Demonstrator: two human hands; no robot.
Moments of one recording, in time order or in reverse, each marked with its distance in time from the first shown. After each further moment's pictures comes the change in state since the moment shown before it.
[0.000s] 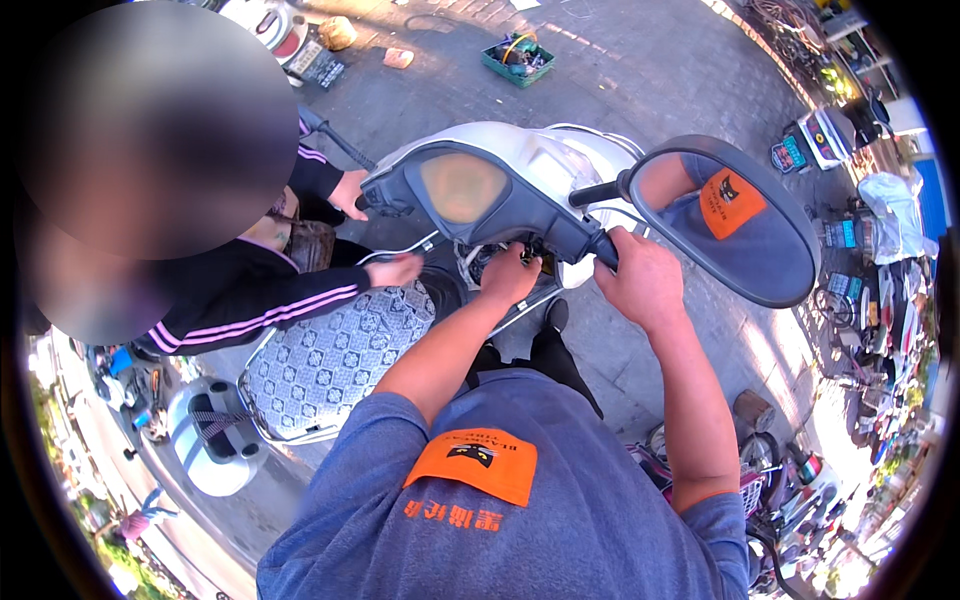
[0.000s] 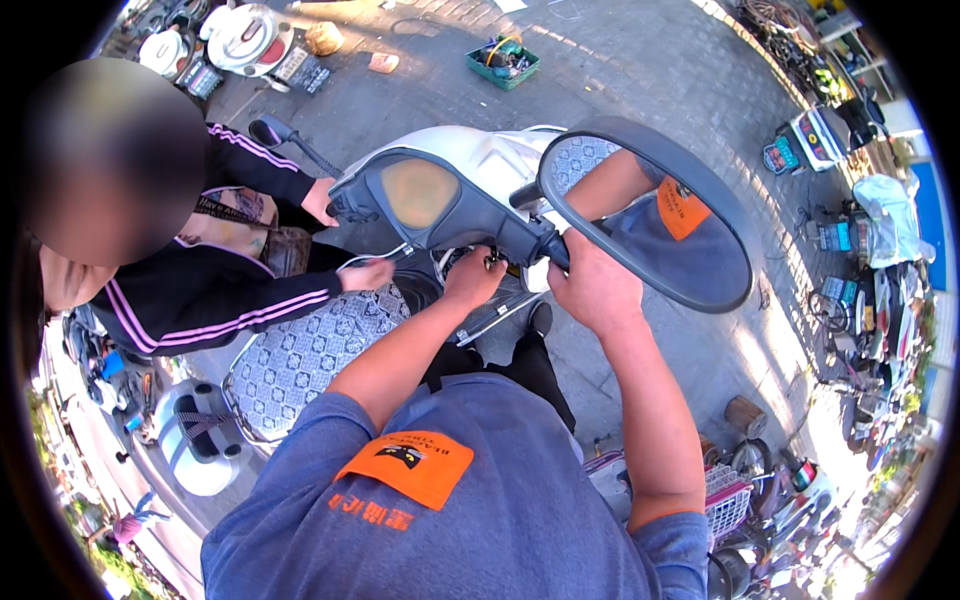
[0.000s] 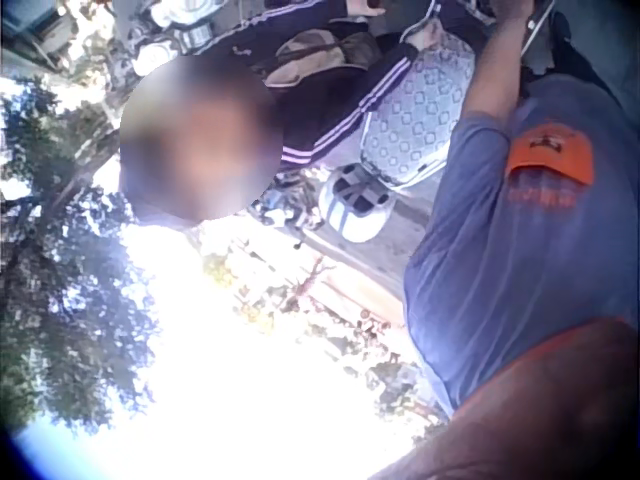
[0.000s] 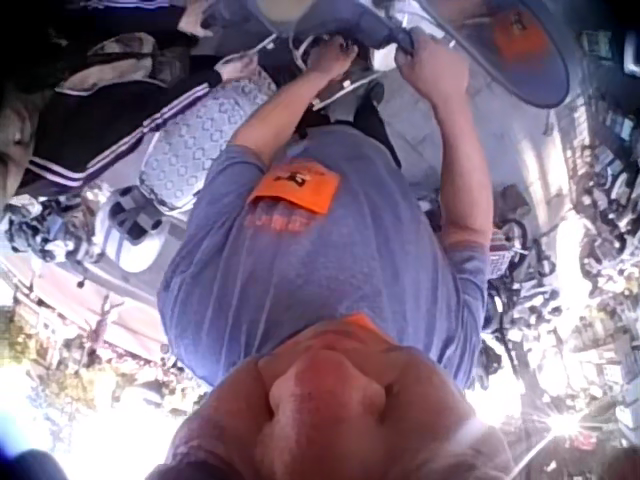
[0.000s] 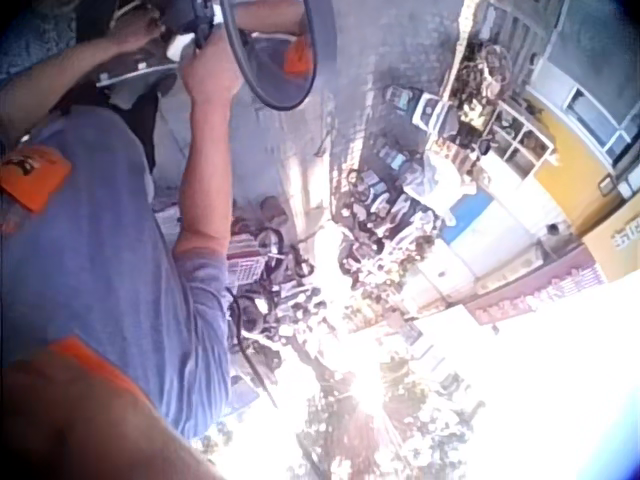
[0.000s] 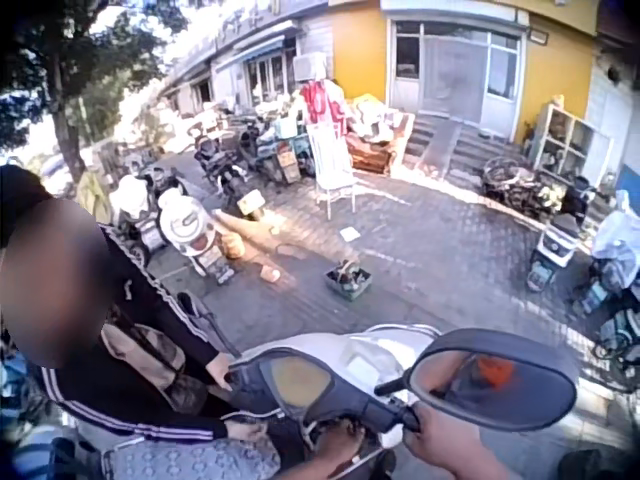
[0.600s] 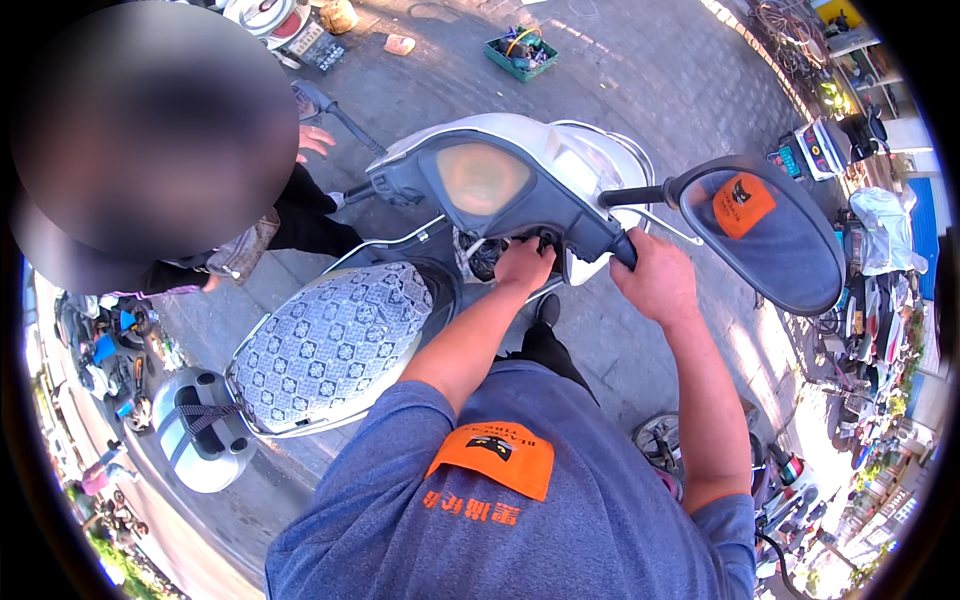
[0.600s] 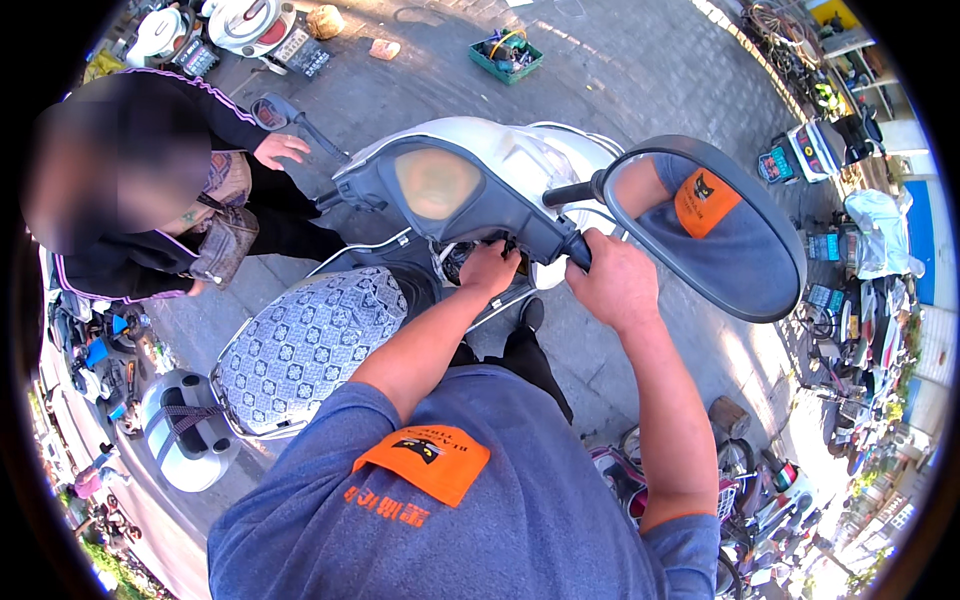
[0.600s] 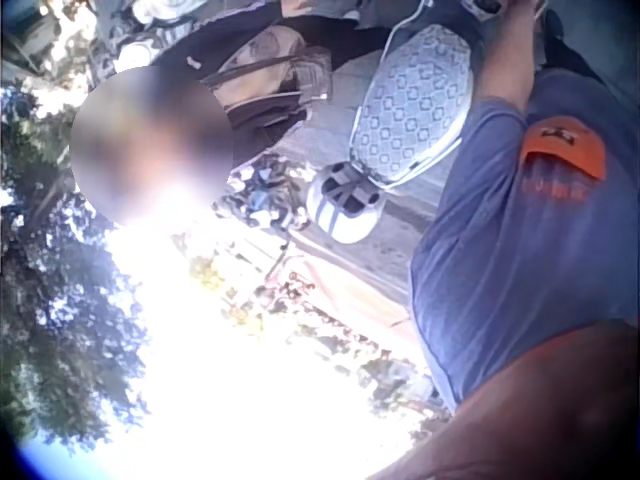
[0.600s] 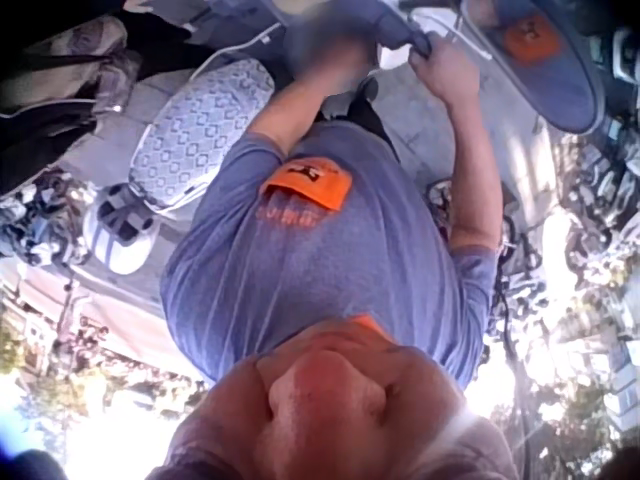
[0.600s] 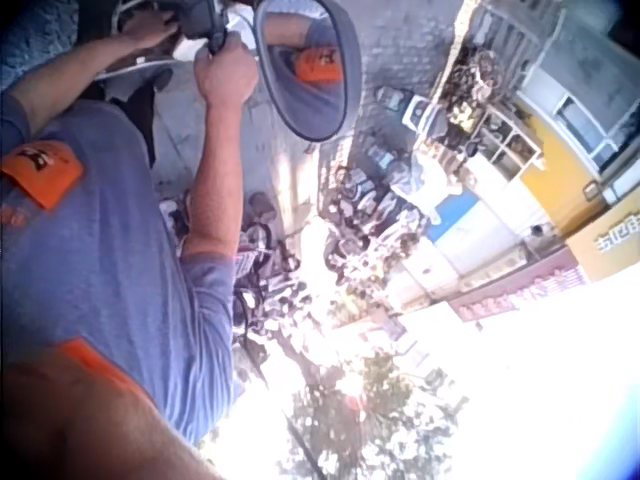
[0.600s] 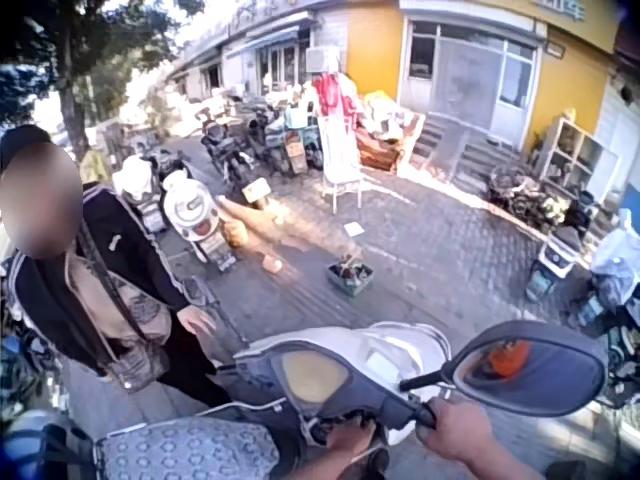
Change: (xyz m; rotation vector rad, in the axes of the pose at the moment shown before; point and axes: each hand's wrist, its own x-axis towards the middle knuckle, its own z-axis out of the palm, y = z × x) left_hand 0.015 0.013 0.000 -0.093 -0.140 -0.130; right_hand 0.010 -0.010 -0.003 -0.099 -0.105 0.020
